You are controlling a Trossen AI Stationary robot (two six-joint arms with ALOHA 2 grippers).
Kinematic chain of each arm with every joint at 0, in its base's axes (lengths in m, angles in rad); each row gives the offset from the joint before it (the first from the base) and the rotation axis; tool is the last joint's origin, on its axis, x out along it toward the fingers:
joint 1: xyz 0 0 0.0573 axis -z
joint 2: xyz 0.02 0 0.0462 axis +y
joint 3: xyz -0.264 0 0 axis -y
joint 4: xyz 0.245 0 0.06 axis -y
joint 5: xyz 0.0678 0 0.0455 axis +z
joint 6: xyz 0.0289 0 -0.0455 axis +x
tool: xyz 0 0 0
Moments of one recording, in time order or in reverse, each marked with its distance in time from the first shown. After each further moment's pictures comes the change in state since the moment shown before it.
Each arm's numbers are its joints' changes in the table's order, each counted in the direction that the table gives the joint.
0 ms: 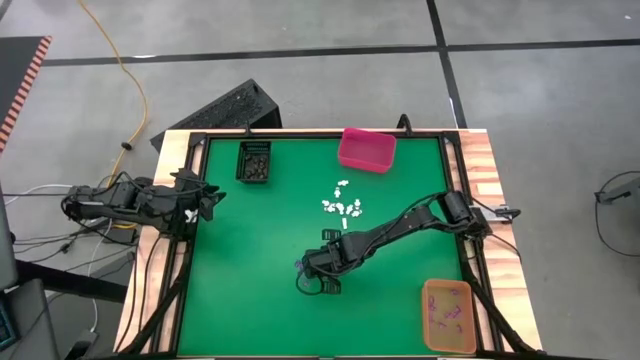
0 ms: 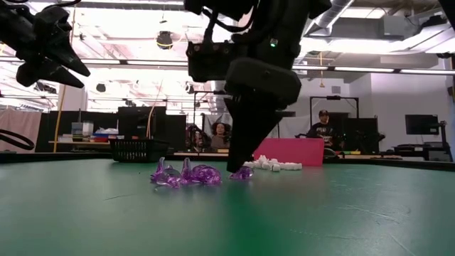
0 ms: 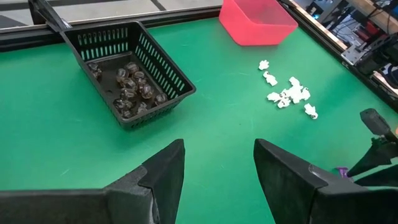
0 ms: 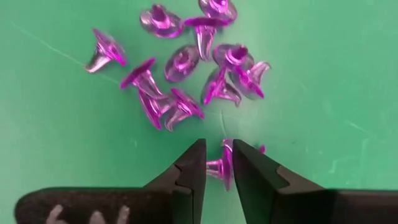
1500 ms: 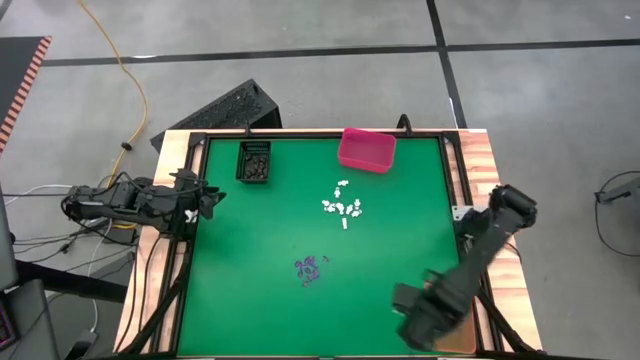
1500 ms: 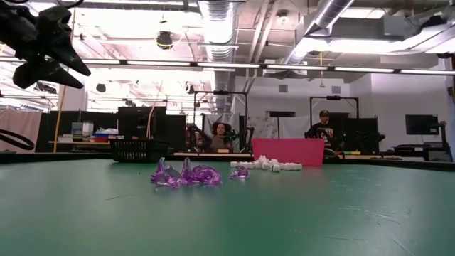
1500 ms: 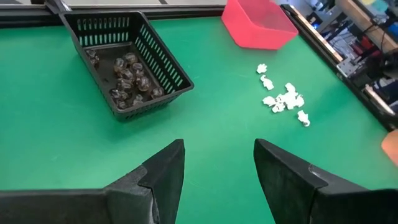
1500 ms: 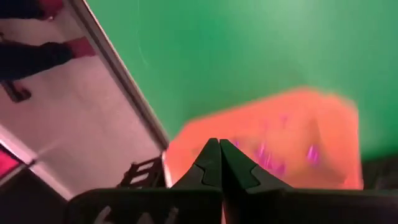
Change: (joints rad) left arm 0.000 0.000 0.000 0.001 -0.006 -0.098; right arm -0.557 -0.386 0.001 -0.651 0.257 1.017
